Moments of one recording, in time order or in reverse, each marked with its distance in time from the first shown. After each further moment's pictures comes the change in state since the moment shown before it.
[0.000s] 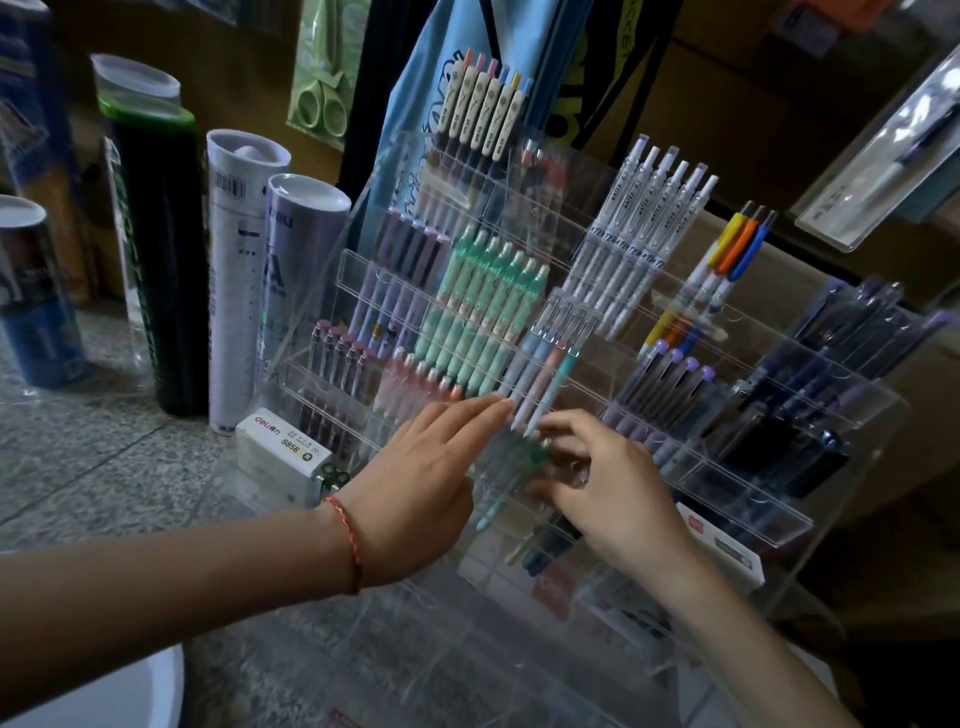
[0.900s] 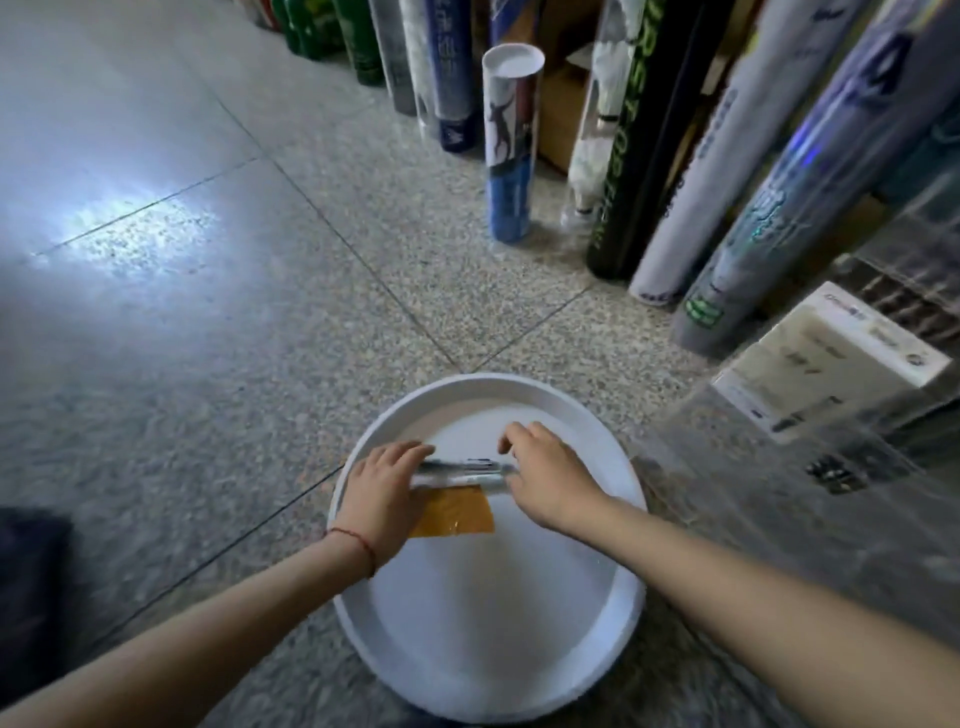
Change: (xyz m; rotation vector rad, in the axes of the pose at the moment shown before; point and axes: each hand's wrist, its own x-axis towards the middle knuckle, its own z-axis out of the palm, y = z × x) left_hand -0.360 -0.162 -0.126 0.357 -0.258 -1.126; right_hand -0.008 -0.194 0.372 0.034 -0.768 -0.331
